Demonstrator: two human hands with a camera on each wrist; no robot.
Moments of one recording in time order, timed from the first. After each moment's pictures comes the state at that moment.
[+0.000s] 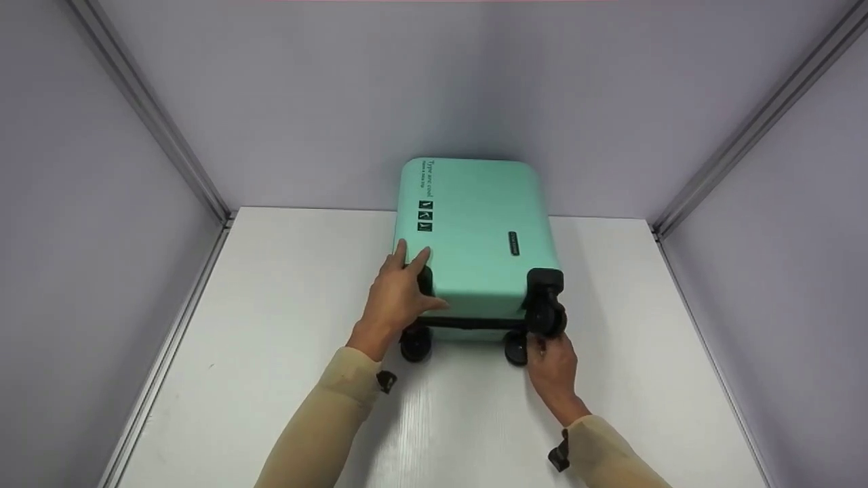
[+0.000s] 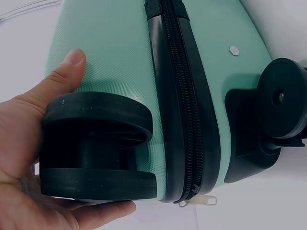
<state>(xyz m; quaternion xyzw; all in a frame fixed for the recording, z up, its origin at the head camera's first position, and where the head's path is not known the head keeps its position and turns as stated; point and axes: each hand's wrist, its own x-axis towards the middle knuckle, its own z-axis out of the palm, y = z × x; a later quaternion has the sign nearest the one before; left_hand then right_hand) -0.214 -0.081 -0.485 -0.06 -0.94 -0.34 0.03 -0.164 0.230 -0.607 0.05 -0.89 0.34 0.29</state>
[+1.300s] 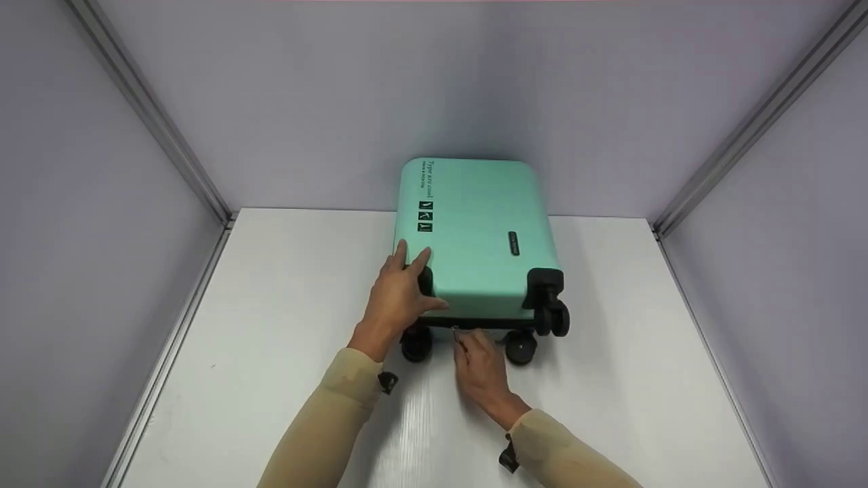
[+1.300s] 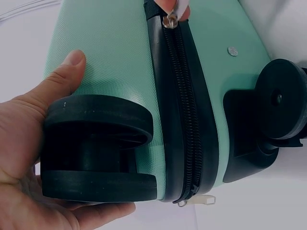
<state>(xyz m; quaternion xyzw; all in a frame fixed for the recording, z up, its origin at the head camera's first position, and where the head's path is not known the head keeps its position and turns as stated) -0.213 -0.081 -0.488 -0.05 -0.94 -0.34 0.03 -0.150 0.120 -0.608 0.22 -0.89 0.31 0.23</state>
